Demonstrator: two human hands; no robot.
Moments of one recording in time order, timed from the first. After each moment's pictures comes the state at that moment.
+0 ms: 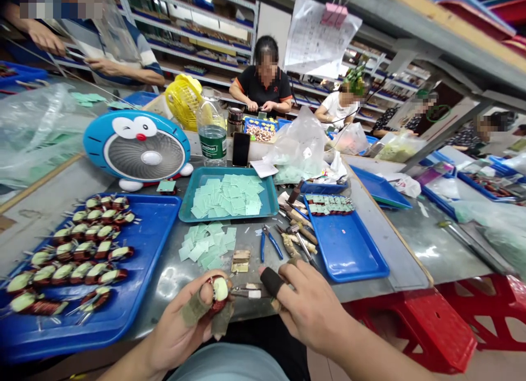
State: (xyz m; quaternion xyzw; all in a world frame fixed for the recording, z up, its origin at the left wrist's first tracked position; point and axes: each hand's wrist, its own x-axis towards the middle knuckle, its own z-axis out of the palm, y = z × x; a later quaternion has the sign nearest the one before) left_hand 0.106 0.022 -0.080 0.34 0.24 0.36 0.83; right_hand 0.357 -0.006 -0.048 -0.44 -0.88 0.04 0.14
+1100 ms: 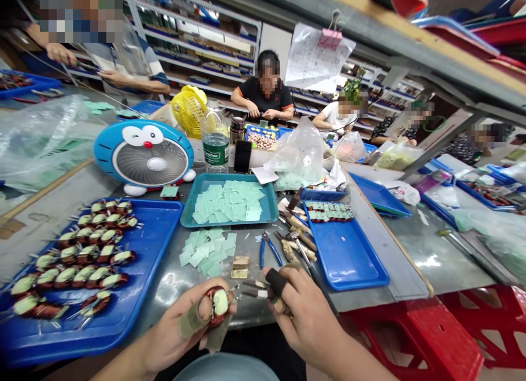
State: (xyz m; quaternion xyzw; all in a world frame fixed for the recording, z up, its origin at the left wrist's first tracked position) left_hand 0.091 0.032 -0.085 0.47 0.23 0.29 0.80; right_hand 0.349 -0.014 -0.061 -0.50 -0.83 0.13 0.21
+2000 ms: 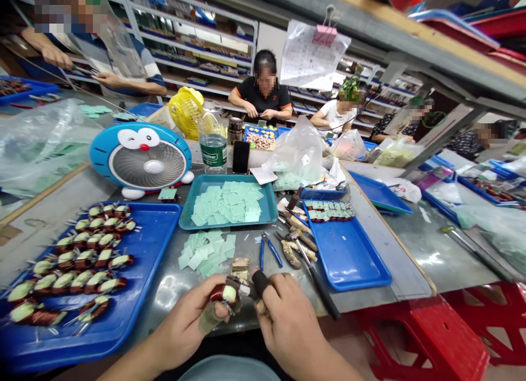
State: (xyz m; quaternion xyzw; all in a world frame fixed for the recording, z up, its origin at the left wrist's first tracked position) left_hand 0.085 0.042 -0.085 0.70 0.32 0.28 0.58; right_hand 0.319 -0.013 -0.076 -0.56 -0.79 0.13 0.21
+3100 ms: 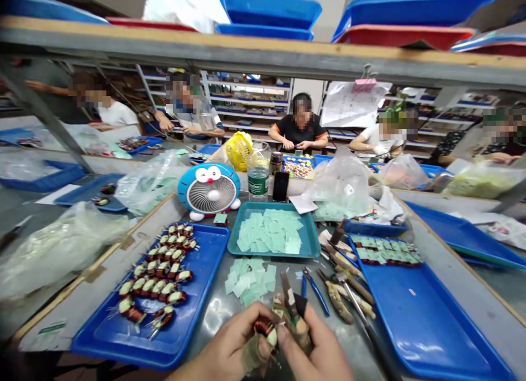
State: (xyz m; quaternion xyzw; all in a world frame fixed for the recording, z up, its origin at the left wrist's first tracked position) left_hand 0.080 0.035 -0.078 0.61 0.33 0.30 0.66; right_hand 0.289 0.011 -0.073 -0.54 -0.59 0.47 0.38
